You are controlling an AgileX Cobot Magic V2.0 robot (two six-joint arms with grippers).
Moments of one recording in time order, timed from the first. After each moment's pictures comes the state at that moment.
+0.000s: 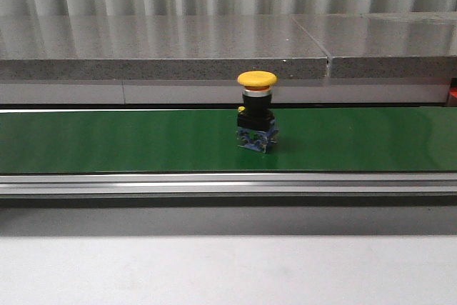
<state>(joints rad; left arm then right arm) -0.16 0.42 -0.56 0.01 0.61 -0.10 -0.52 1.97 -1.57 0.33 0.75 -0.19</state>
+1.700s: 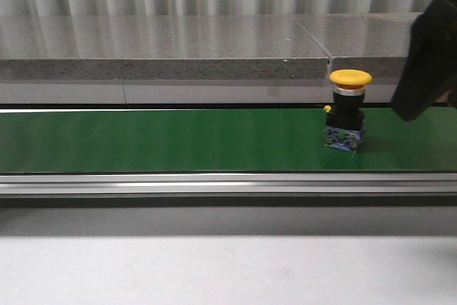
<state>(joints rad) -0.16 0.42 -0.56 0.01 0.61 -0.10 0.16 1.36 -0.94 0.35 0.79 -0.39</state>
